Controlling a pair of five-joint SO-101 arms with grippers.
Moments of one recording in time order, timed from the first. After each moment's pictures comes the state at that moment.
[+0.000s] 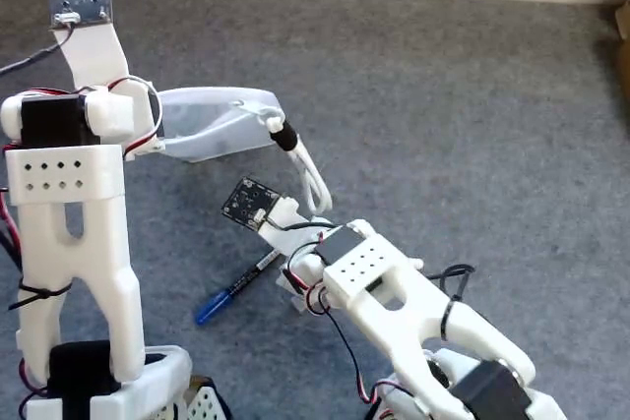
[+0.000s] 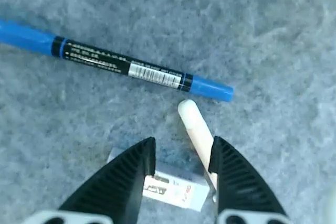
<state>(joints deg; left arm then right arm) -12.4 -12.5 -6.1 91.4 13.0 -43.6 -20.5 51.3 46.9 24.6</state>
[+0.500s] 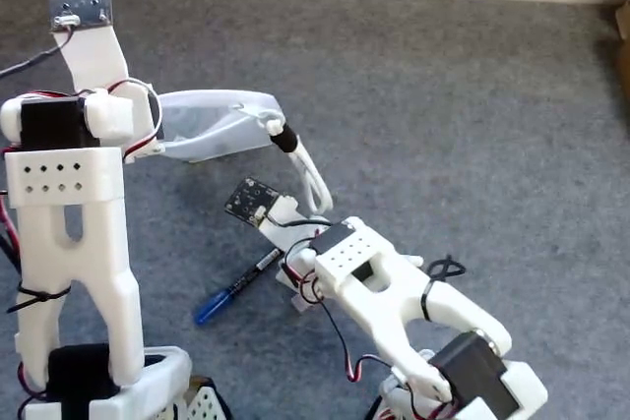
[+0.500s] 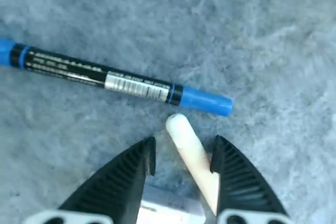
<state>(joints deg) -12.4 -12.5 -5.1 91.1 13.0 -42.1 -10.6 51.0 39.0 24.6</state>
